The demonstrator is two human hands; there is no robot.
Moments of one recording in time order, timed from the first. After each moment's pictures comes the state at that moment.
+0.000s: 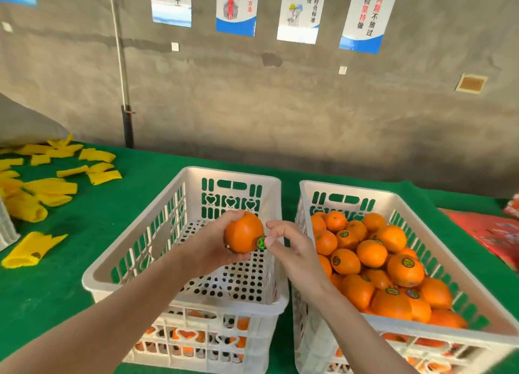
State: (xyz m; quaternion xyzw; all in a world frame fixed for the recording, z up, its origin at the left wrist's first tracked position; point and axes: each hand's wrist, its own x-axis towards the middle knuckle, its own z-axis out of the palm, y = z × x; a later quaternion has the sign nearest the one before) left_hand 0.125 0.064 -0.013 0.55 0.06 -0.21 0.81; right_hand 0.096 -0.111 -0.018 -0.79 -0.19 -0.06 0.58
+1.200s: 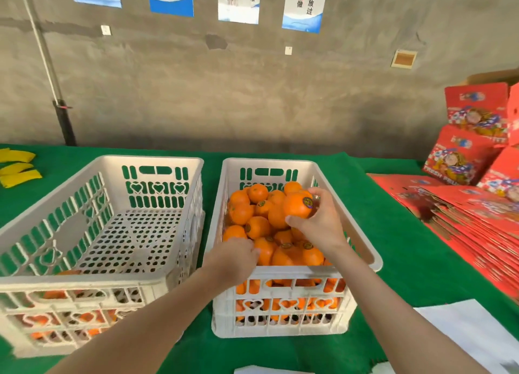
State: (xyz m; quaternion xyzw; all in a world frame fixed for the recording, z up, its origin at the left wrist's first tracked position) left_hand 0.085 -0.155 -0.058 0.97 -0.17 0.00 0.19; right_hand 0.088 -0.336 -0.018 -0.85 0.04 -0.20 0.48
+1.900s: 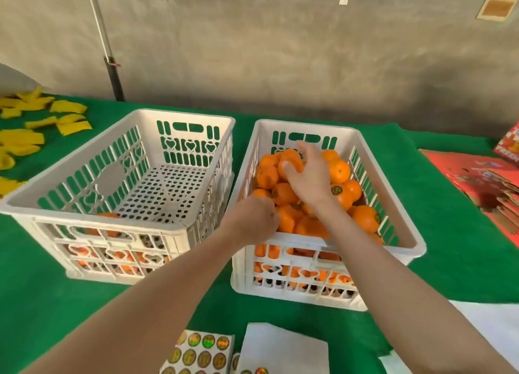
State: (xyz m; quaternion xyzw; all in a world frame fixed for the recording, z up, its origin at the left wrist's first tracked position) left_hand 0.095 -0.159 -0.062 0.97 -0.12 0.03 0.19; right_hand 0.155 -0.286 -0.039 -0.88 -0.07 -0.22 0.42
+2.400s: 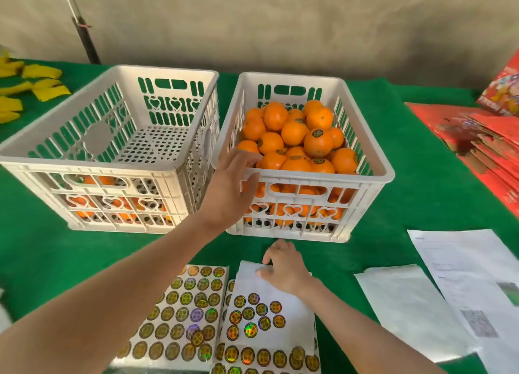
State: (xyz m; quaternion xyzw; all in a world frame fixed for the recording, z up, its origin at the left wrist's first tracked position) left_hand 0.011 -0.150 -0.084 0.87 -0.21 0.25 0.37; right_hand -0.023 -0.305 -0.225 -0.96 -0.11 0.17 0.17
